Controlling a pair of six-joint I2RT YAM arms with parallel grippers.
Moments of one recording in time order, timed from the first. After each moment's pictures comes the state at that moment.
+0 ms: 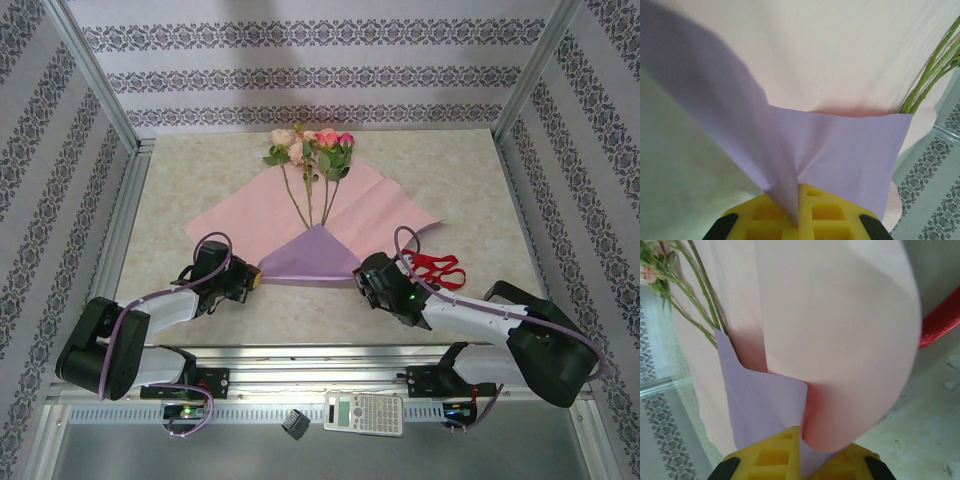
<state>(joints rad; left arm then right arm) -0.27 1.31 0.35 0.15 0.35 -1.51 0.77 1.23 0.44 0.00 0.20 1.72</state>
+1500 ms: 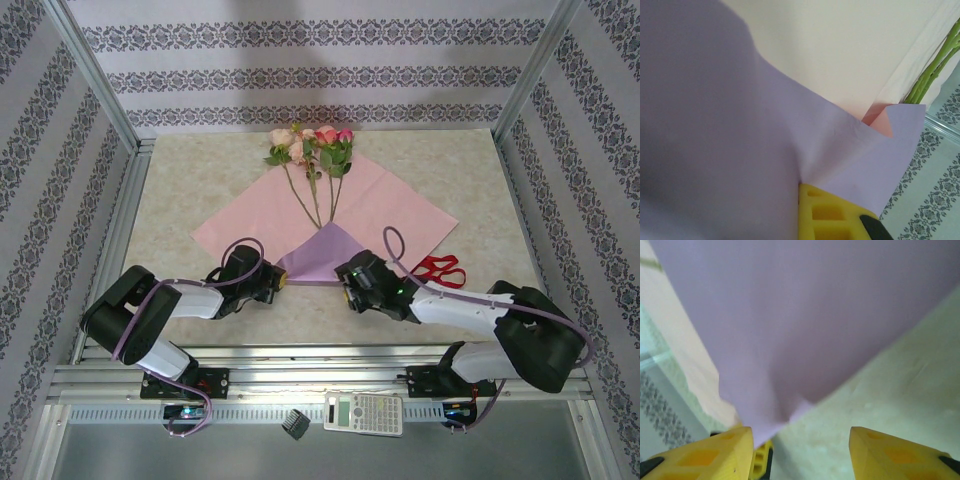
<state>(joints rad) -0.51 1.53 0.39 0.44 0.23 -1.76 0.87 1.34 0.54 -0.02 0.05 1.88</state>
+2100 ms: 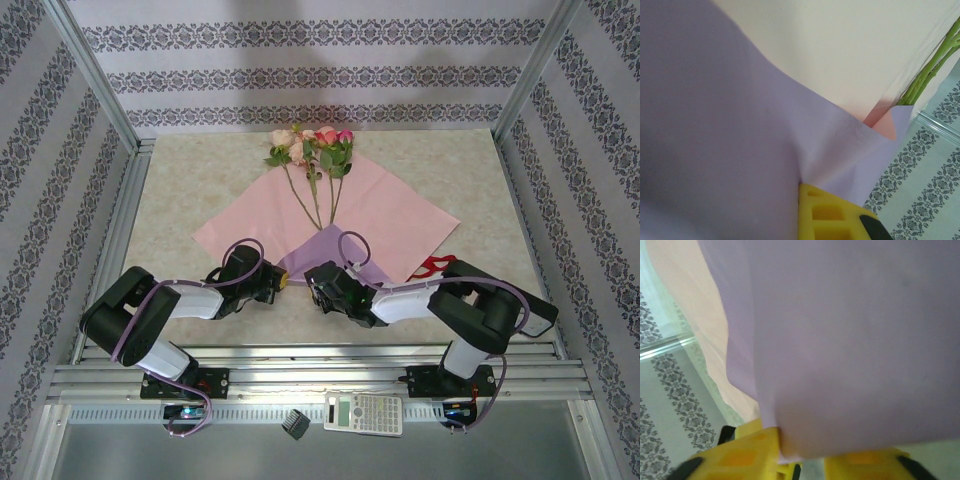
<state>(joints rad) -0.52 1.52 0.39 0.44 0.24 -1.80 1.00 1.68 0.63 0.36 0.21 1.95</state>
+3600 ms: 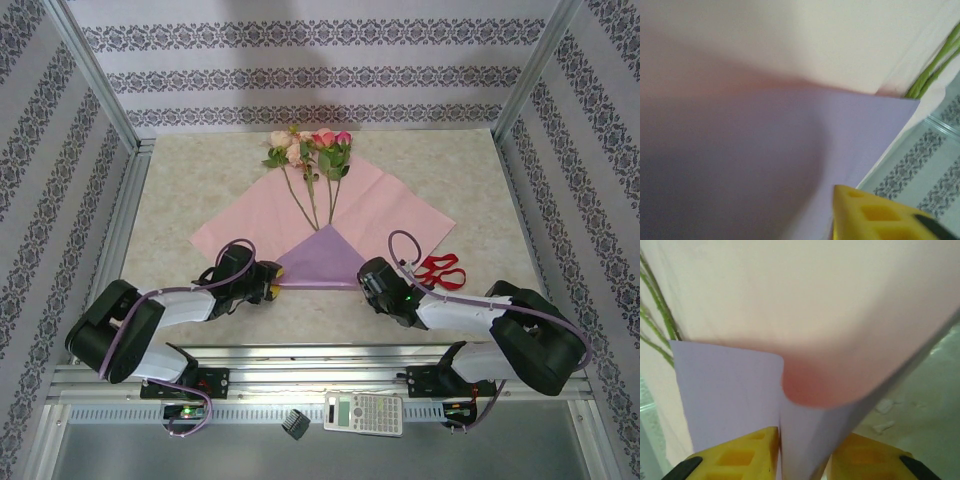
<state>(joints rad) -0.47 1.40 0.38 0.27 0.27 -1.75 0.77 1.31 0.41 0.02 0.26 1.73</state>
